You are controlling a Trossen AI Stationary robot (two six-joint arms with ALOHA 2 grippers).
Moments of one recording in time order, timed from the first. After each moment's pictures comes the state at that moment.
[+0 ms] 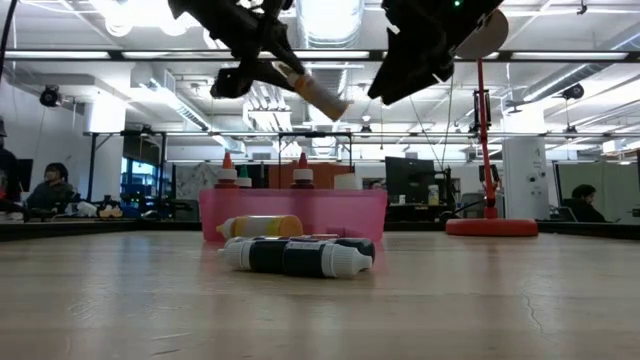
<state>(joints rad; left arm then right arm) 0.32 1.36 1.21 -0.42 0.13 -0.66 0.10 1.42 1.06 -0.41 0.53 0.28</state>
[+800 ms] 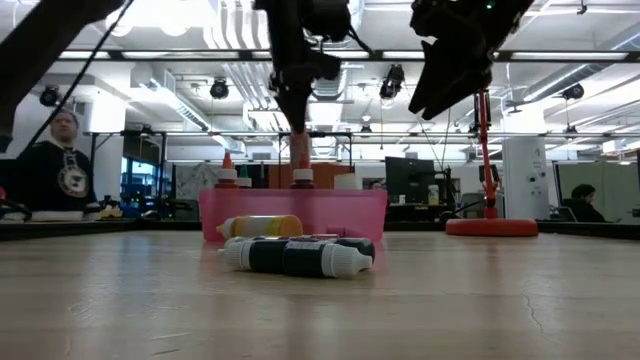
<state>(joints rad) 0.32 2.00 2.07 -1.33 -0.25 0.10 0.12 1.35 1.02 -0.64 0.49 0.49</state>
